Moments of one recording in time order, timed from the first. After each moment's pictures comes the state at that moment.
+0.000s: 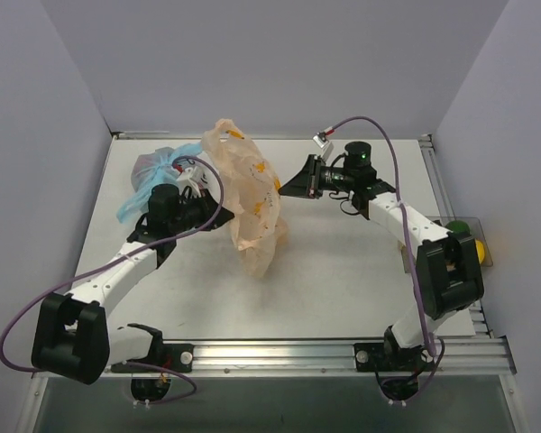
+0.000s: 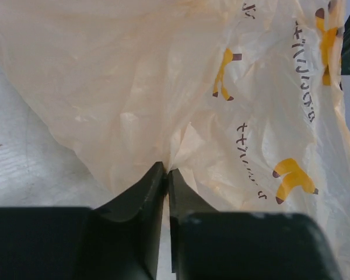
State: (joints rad) left arm -0.30 1.24 0.73 0.13 0.45 -0.56; right arm 0.33 1.64 1.13 0.17 -0.94 0.72
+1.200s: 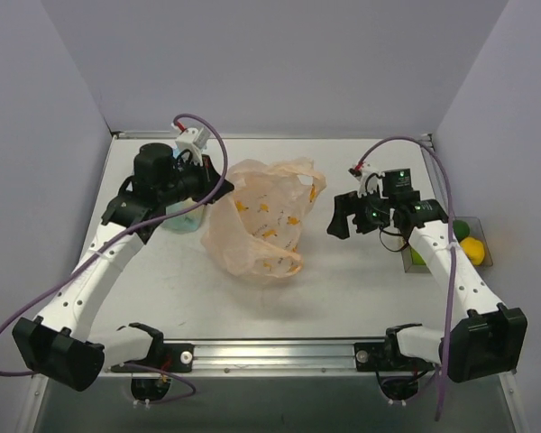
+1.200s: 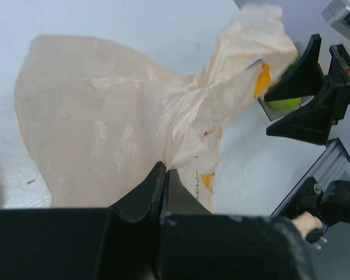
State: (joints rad) left arm -0.38 1.21 1.20 -0.39 0.42 -0.33; right arm 0.19 1.24 1.01 -0.66 -0.44 -0.08
